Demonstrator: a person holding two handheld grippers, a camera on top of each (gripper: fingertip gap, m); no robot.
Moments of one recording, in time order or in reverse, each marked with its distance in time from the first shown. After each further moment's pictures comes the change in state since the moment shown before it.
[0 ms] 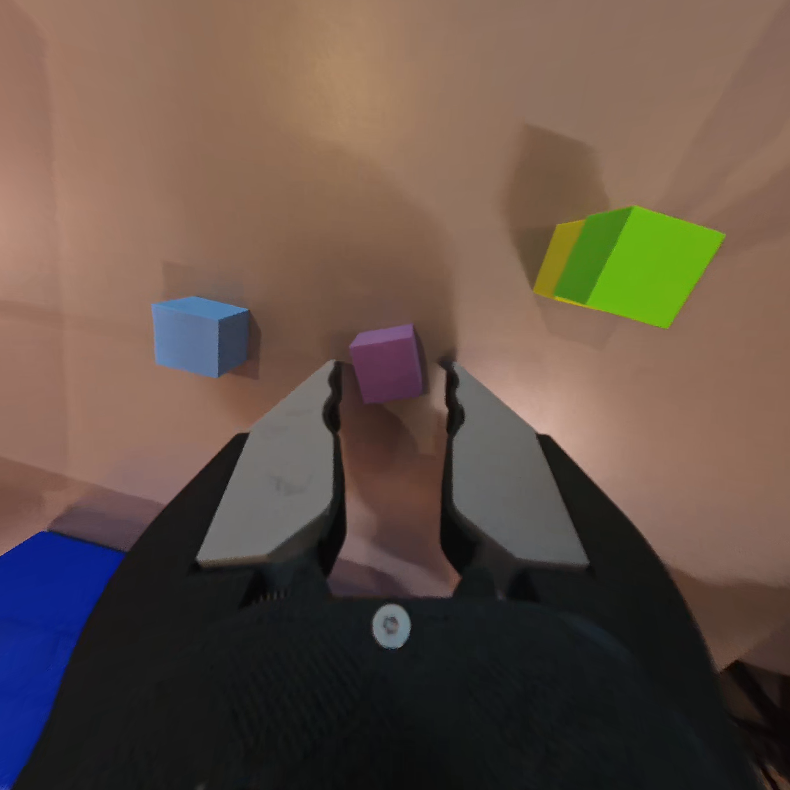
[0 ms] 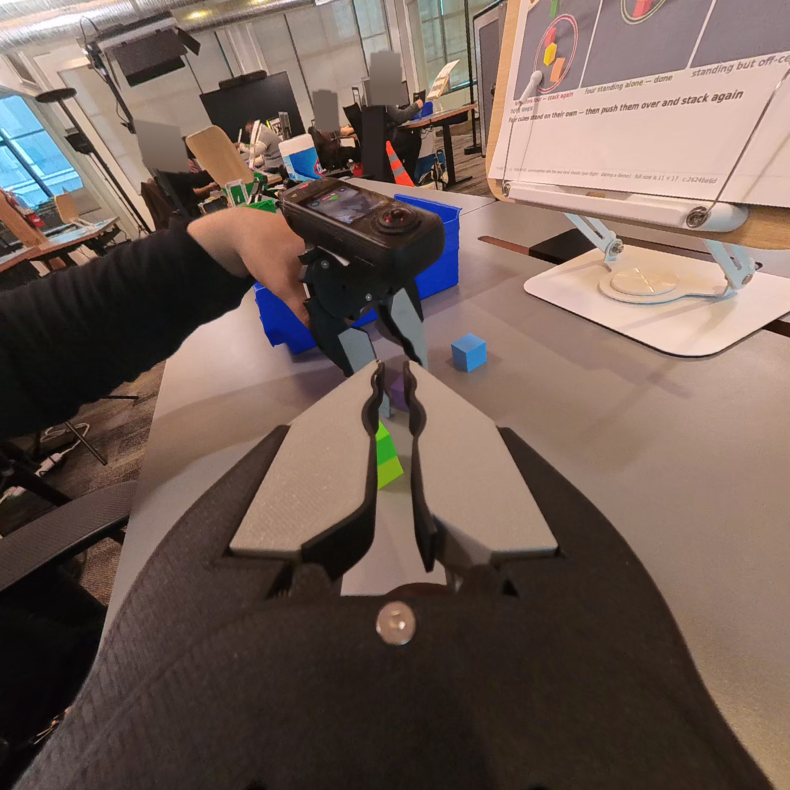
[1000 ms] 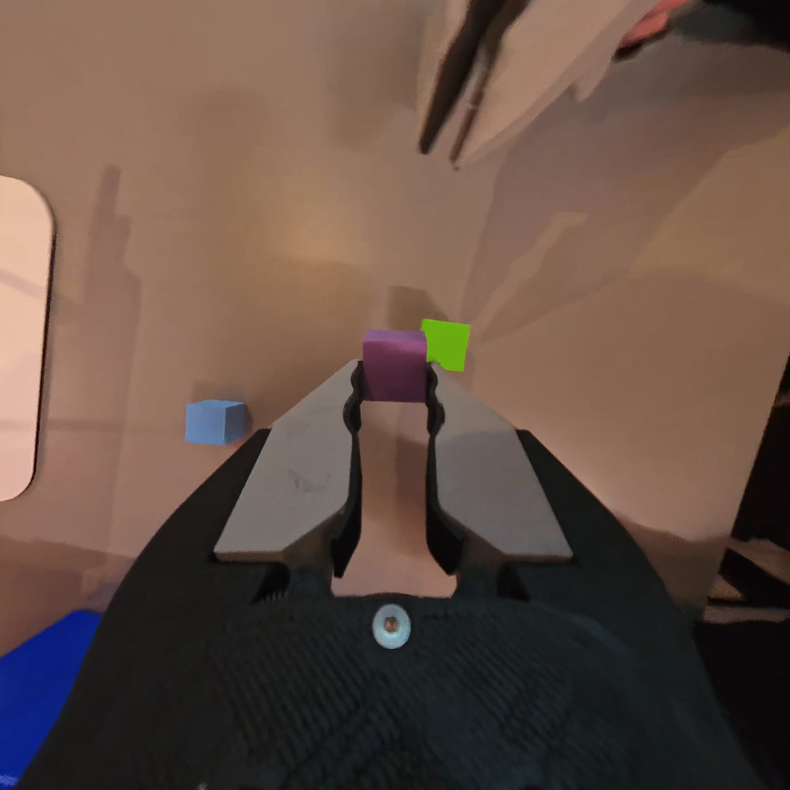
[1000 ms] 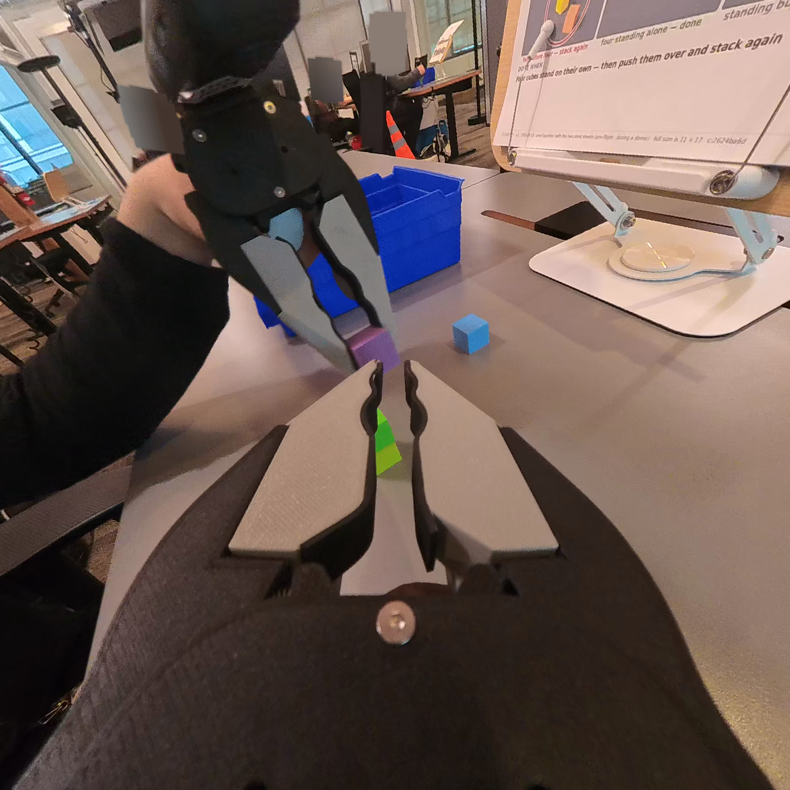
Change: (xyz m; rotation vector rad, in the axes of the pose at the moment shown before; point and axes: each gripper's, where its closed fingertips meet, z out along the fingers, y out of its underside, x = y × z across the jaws) left arm 0.041 -0.051 -0.070 0.319 0.066 0.111; right arm 0.002 0.013 0.006 -0.054 -0.001 0.006
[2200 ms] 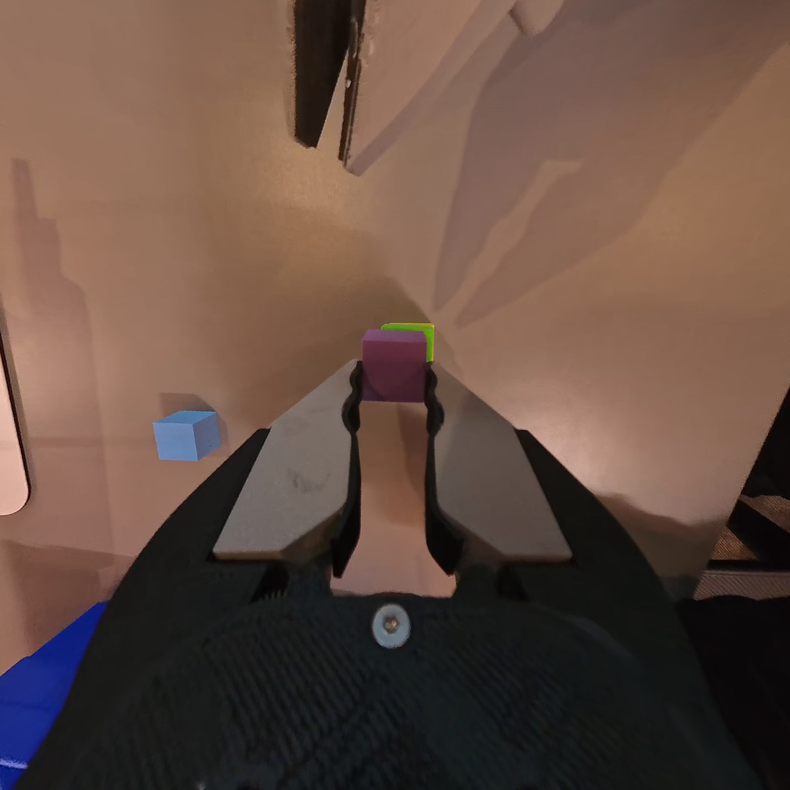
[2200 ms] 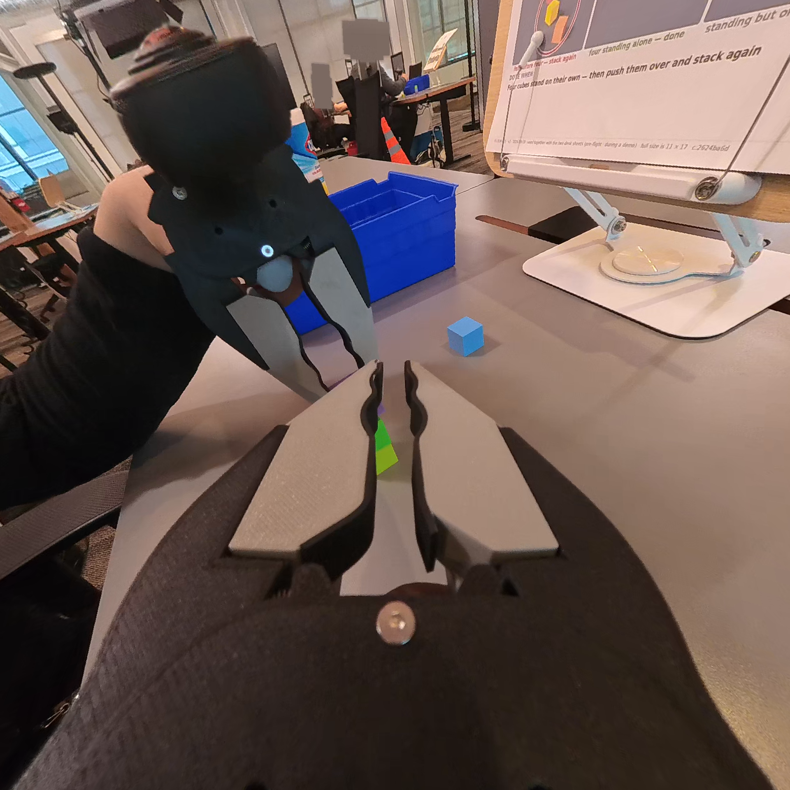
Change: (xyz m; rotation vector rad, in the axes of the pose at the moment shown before) left arm 0.022 0.003 0.021 -0.166 0.004 0.090; right arm 0.003 -0.002 -0.003 0.011 0.011 0.000
